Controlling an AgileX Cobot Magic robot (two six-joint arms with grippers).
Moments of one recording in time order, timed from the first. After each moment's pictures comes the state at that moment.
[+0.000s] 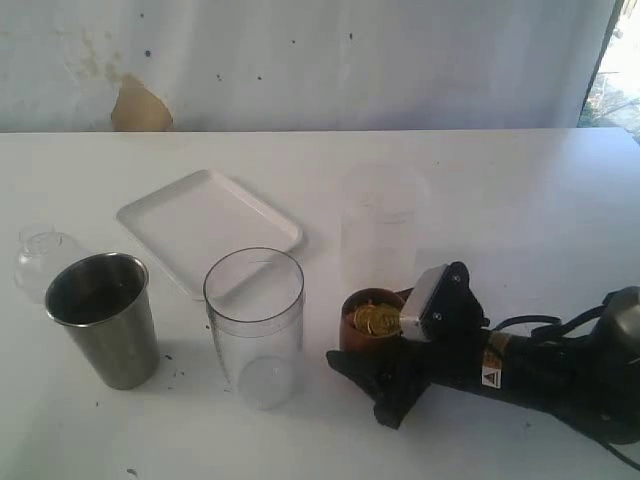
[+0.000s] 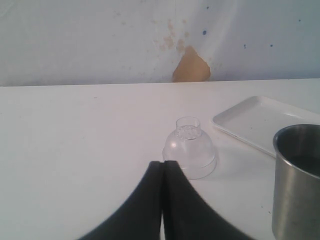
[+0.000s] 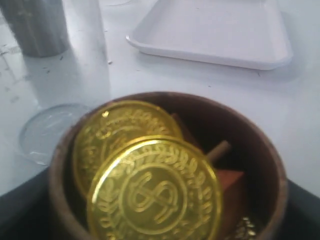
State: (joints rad) left arm 0.05 0.00 0.00 0.05 0.25 0.00; right arm 0.16 2.10 -0.53 -0.79 -1.20 0.06
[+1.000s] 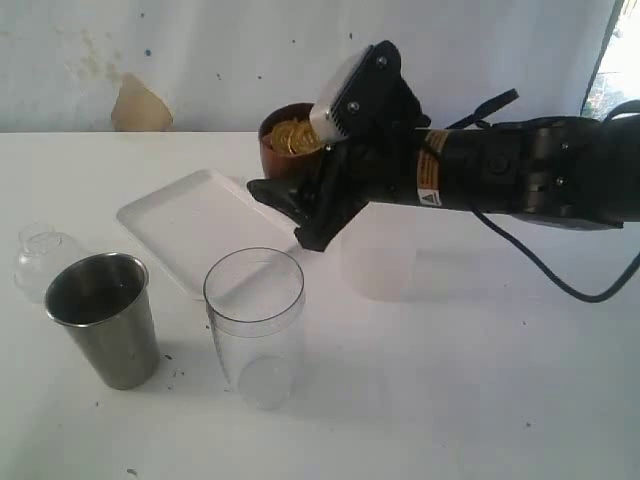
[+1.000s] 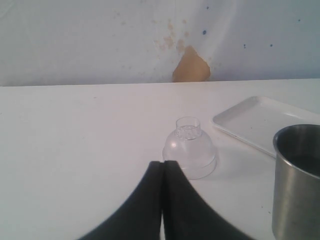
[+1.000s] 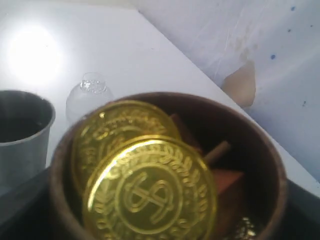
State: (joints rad) left arm 0.05 0.00 0.00 0.05 0.25 0.00; right arm 0.33 1.68 -0.97 -1.10 -0.66 0.58
